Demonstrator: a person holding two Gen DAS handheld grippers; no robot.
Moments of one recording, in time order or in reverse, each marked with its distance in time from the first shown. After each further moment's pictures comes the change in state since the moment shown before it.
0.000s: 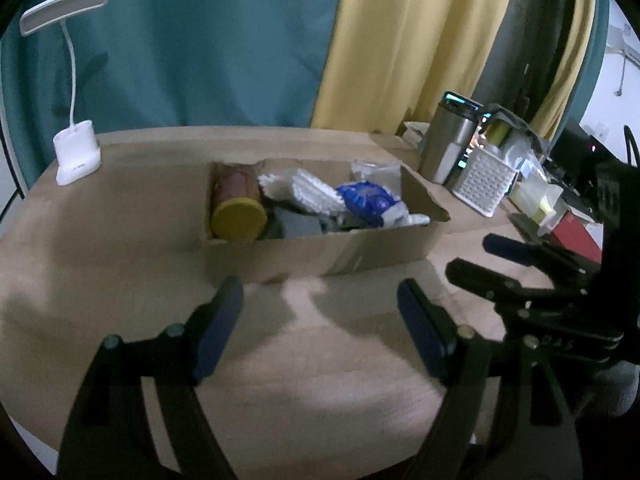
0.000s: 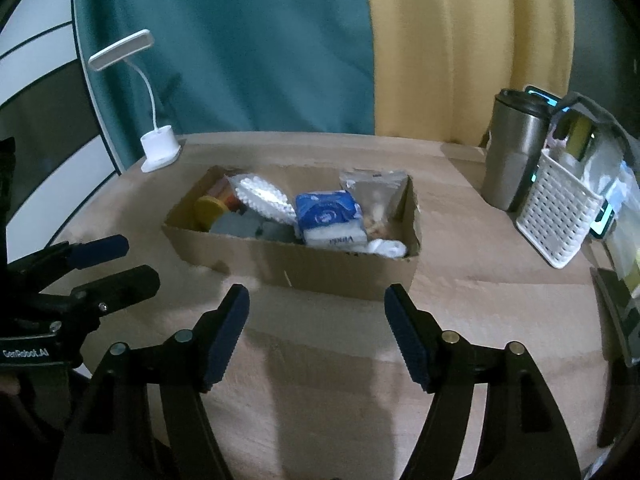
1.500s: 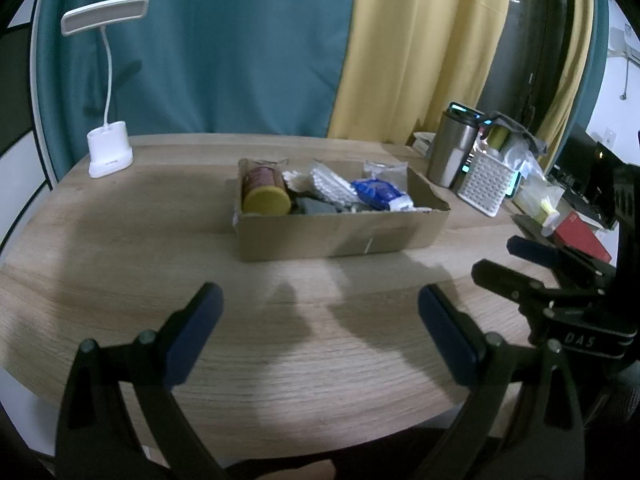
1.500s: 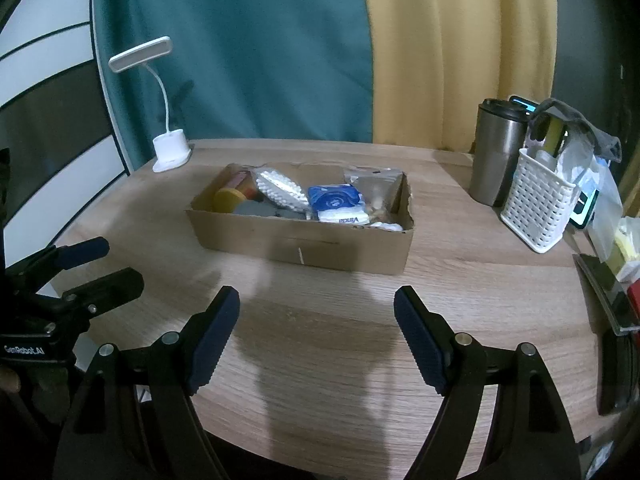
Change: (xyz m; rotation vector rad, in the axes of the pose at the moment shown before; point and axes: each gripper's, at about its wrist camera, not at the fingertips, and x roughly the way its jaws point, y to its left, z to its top) left arm -0.038 0.004 -0.033 -0.011 -0.067 0.057; right arm -0.037 0.014 -0.029 -0.015 -0.054 -0.017
